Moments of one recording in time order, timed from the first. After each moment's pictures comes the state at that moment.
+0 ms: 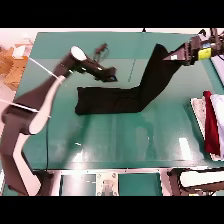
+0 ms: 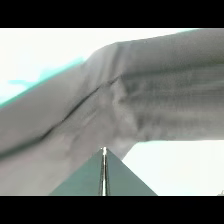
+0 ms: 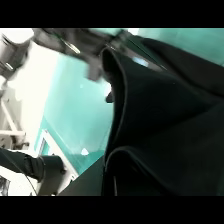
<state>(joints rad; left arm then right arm) -0.31 -1.96 1.99 0.78 -1.27 -1.38 -0.18 -1.56 1.81 -0.53 1.70 1.35</state>
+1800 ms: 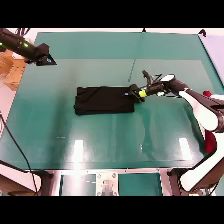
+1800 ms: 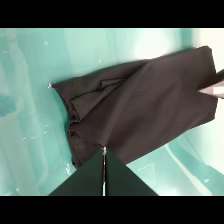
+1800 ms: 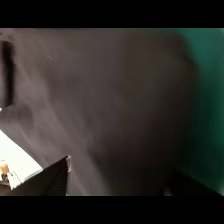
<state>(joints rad) 0.13 -1.73 2.04 0.99 -1.61 -1.41 0.09 -1.89 1.36 -0.57 1.11 1.25</state>
